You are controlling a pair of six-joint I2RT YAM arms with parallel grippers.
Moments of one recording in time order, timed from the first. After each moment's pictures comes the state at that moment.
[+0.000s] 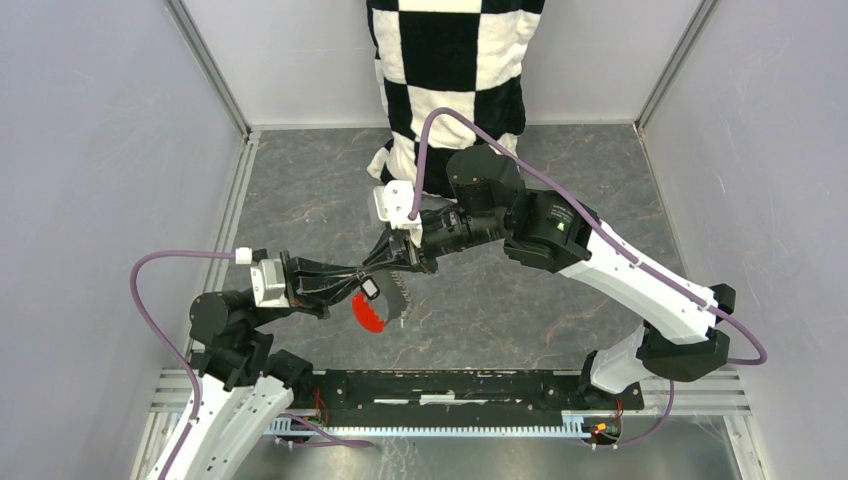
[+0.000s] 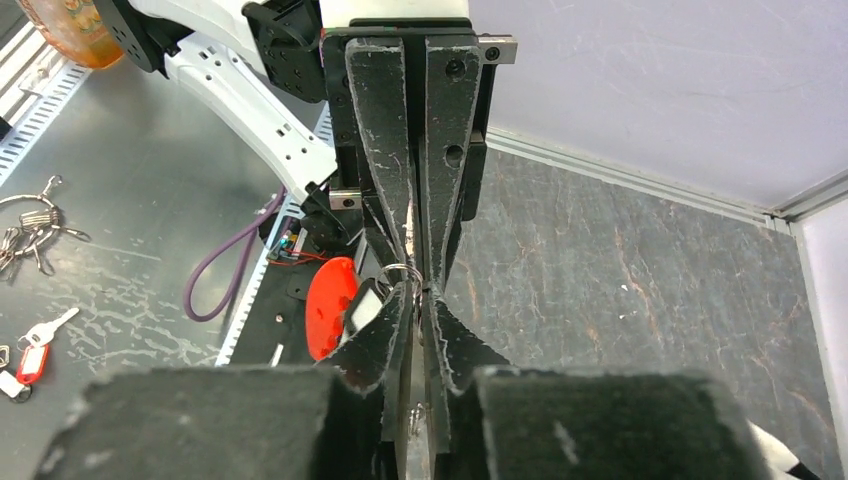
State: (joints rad) left arm -0.42 0.37 0.62 0.26 0.82 -0.24; right arm 1.14 1.50 1.90 -0.68 -0.58 -0.36
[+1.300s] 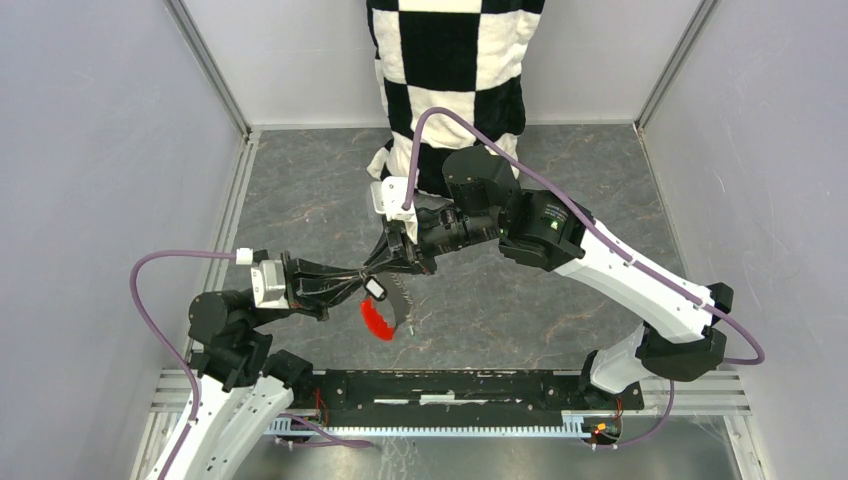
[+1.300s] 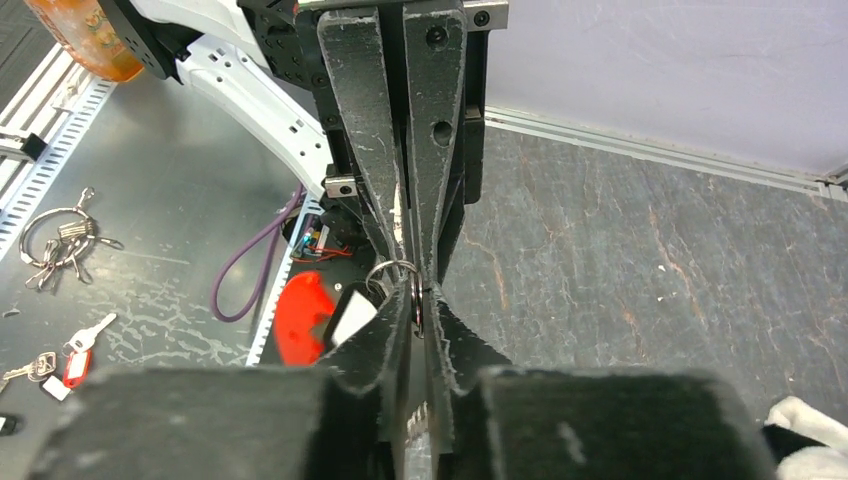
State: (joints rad) left arm -0.42 0.37 0.63 0.25 0.84 -0.24; right arm 1.12 1.50 1.87 -0.67 -0.59 -0.28
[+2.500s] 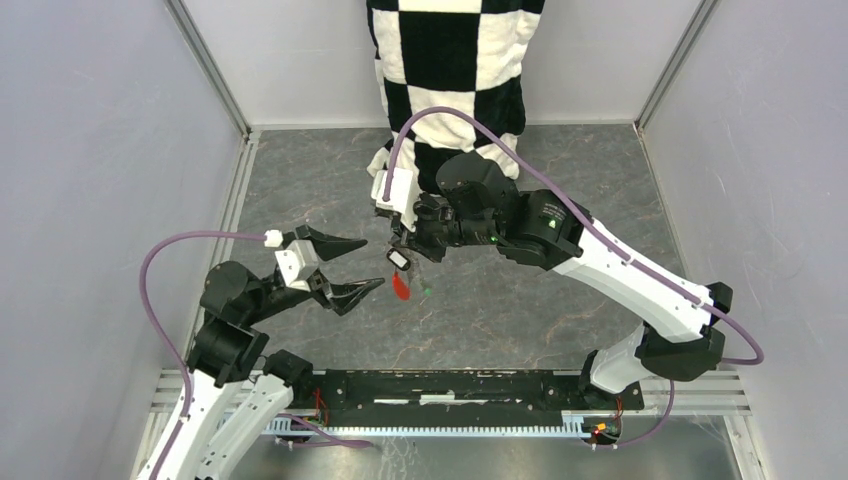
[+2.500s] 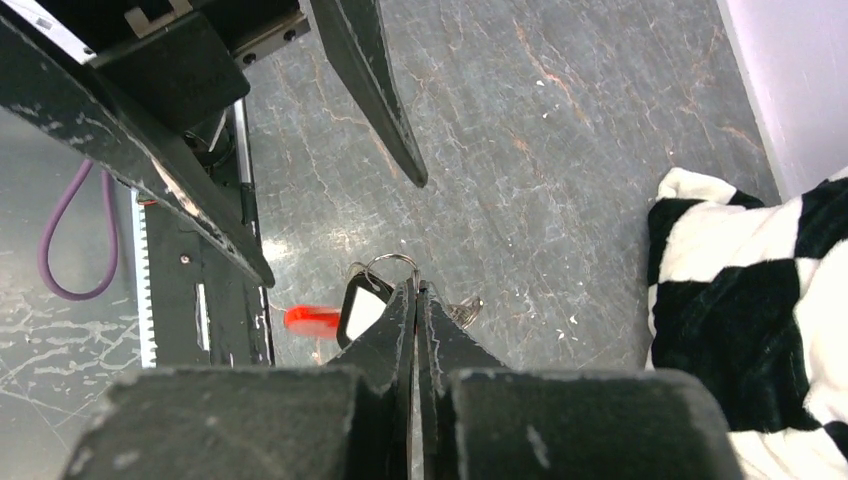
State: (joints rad) left arm -0.42 0.43 0.75 -0.19 0.69 0.05; right arm 1.11 1.50 1.86 -0.82 -0.18 -0.27
